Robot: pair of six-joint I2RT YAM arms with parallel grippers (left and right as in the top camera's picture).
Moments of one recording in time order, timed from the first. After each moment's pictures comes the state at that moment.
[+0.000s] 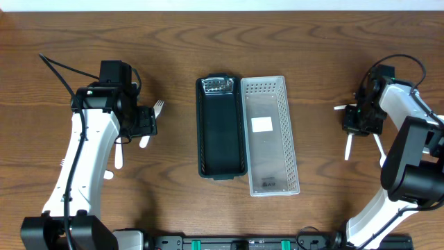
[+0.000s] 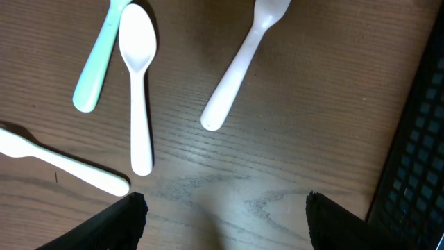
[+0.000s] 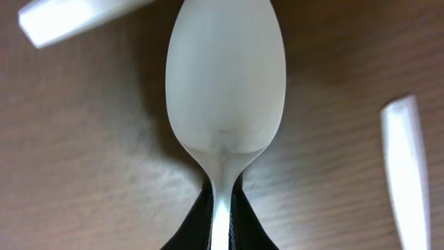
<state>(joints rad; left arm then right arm) 0.00 1.49 1.22 -1.12 -0.03 -0.15 -0.24 1.97 1.25 -0.89 0.00 0.07</state>
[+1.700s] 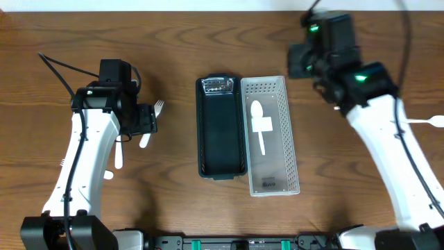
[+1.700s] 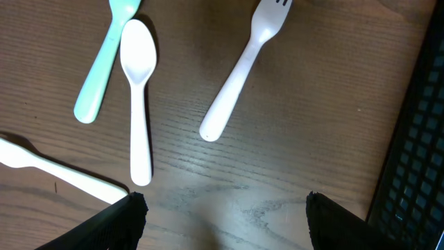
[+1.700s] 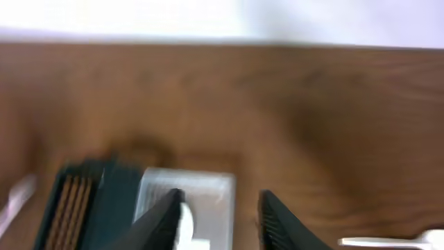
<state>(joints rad) 0.00 1.49 1.22 -1.09 -0.03 -0.15 0.29 1.54 1.59 -0.76 0.10 0.26</state>
